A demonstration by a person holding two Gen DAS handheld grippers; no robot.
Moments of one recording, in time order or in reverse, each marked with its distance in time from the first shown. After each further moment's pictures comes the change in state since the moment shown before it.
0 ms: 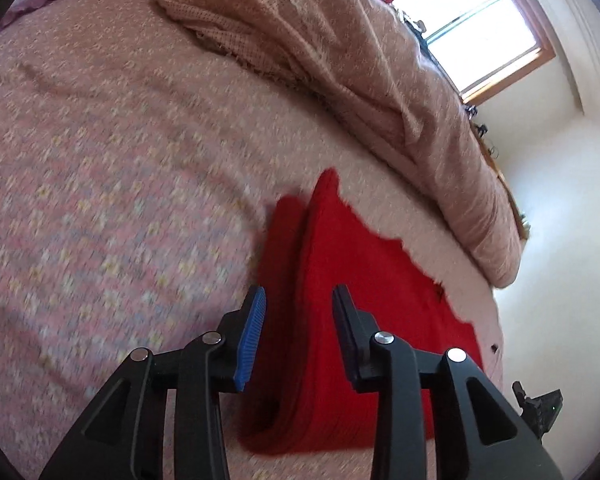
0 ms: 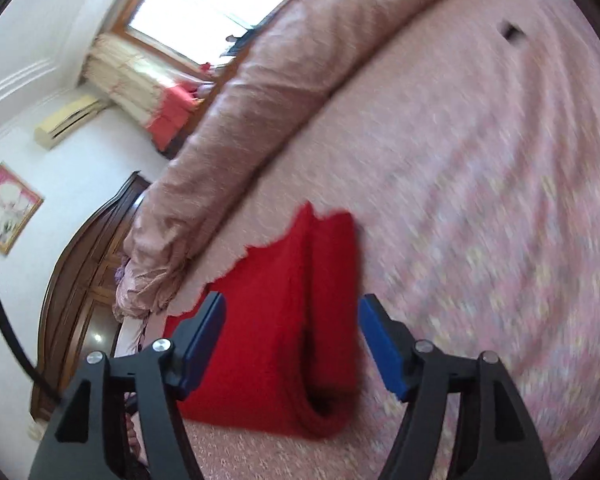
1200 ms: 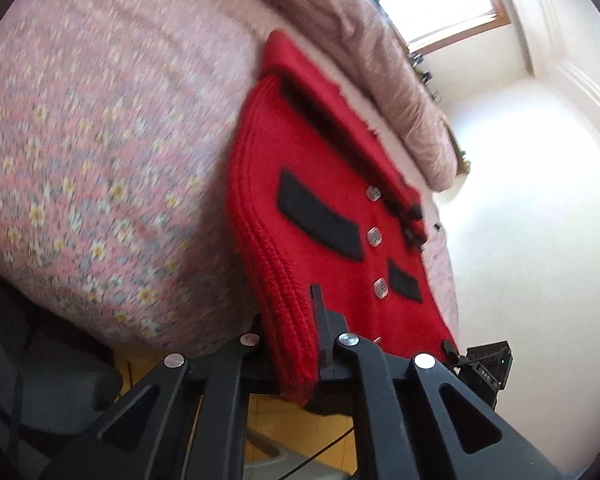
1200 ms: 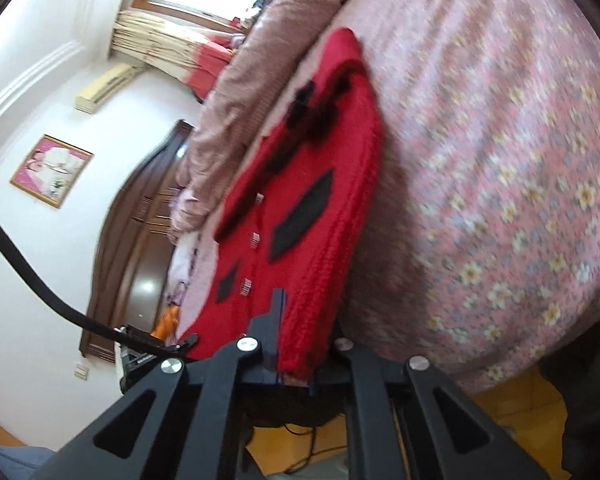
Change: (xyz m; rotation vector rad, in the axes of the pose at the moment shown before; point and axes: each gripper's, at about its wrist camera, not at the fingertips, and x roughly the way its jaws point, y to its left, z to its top) left arm -0.145 0.042 -0.215 0.041 0.180 -0.221; right arm -0.115 0.001 -0.224 0.083 0.182 0.204
